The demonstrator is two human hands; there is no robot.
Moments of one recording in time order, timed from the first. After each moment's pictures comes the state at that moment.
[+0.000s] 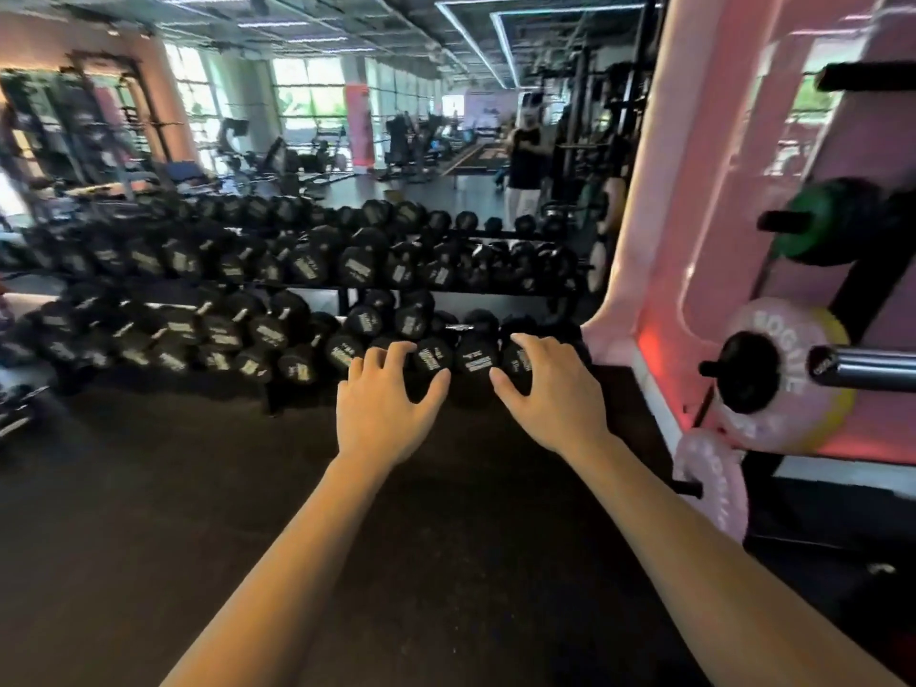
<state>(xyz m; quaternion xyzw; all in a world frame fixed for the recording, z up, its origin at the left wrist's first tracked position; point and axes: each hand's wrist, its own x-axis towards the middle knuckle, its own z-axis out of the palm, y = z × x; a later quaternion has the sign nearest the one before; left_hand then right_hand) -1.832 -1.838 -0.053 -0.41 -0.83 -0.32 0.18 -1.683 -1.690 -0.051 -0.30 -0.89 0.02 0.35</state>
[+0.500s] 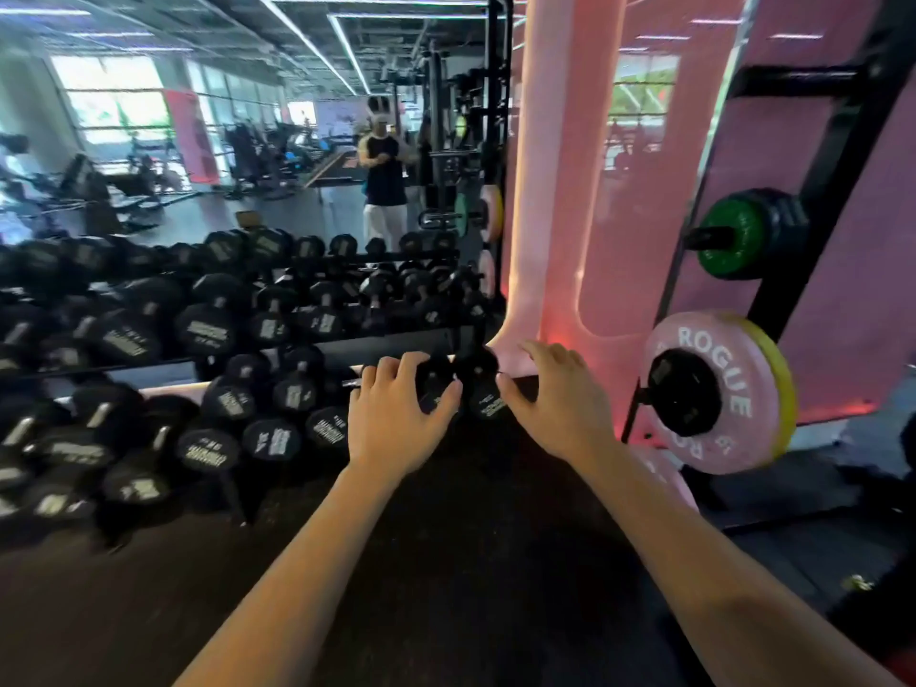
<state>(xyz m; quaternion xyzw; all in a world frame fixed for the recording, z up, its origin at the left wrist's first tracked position) -1.976 -1.529 -0.051 -0.55 -0.75 -0.34 0.12 -1.787 -1.443 -0.043 -0.43 -0.82 -0.02 0.37</state>
